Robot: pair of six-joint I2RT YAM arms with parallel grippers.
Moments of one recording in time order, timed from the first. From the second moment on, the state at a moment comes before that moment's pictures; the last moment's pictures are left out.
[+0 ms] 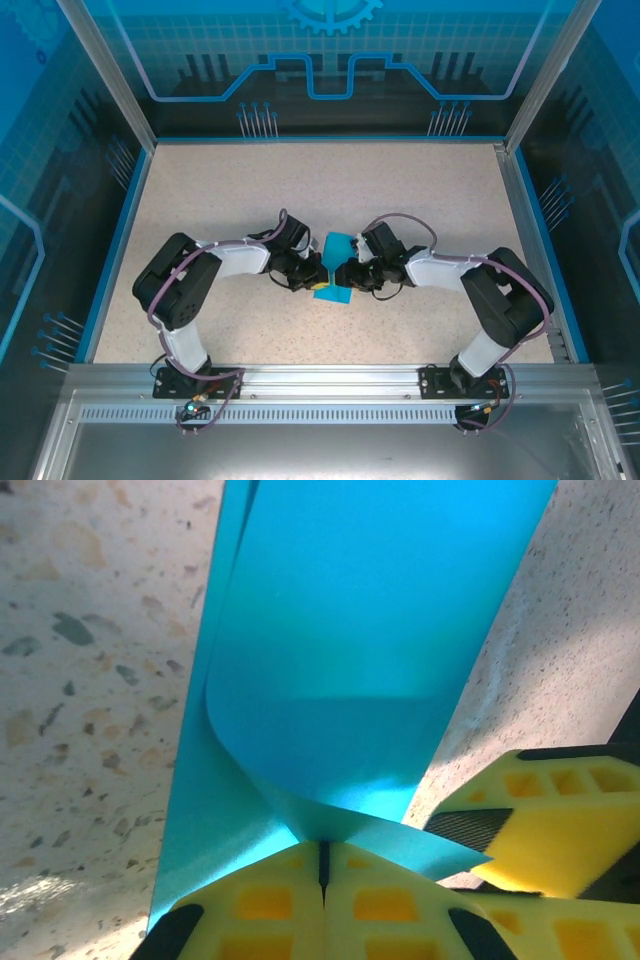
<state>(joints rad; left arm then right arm) -0.55 1.79 0.90 -0.21 0.61 -0.90 0.59 1.63 0.75 -0.11 -0.50 0.72</state>
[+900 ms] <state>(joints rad) -0.55 1.78 0.90 -0.21 0.61 -0.90 0.58 1.68 0.81 -0.13 -0.48 0.66</state>
